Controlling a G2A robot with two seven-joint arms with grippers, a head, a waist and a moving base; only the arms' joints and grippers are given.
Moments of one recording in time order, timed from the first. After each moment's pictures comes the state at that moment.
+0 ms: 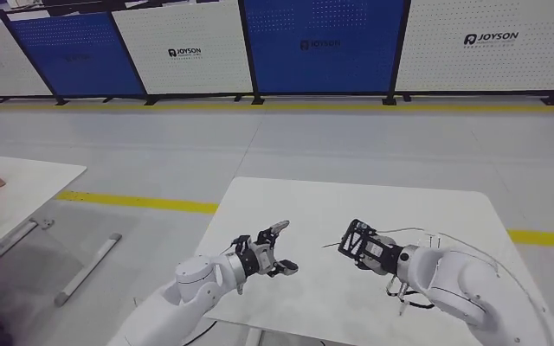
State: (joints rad) left arm 1.46 -0.88 -1.17 -1.84 -1.14 0.34 -0.19; right arm -0.85 -0.86 0.69 -1.91 -0.87 -0.34 0.69
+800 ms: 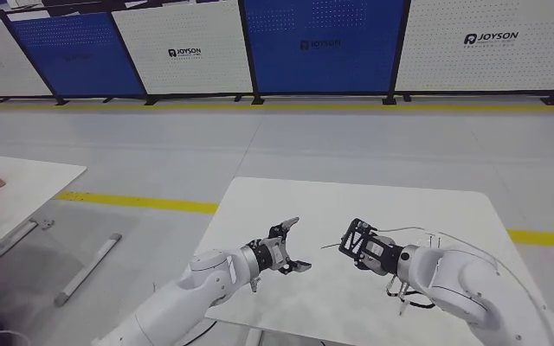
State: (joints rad) left arm 1.32 -0.85 -1.00 -1.82 -1.43 0.34 -0.02; right arm -0.85 -0.86 0.69 -1.90 -0.87 -0.34 0.69
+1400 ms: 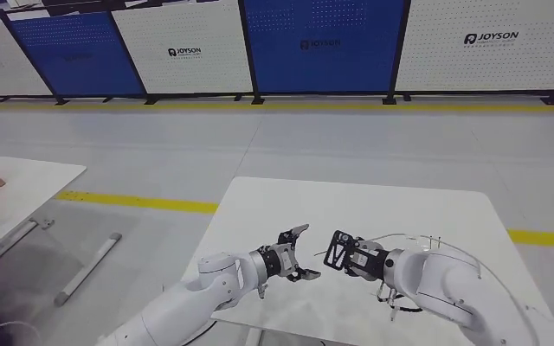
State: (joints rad) left arm 1.28 -0.85 -0.92 -1.84 -1.50 0.34 0.03; right arm -0.77 -0.87 0.56 -1.93 -0.93 -0.34 0.71
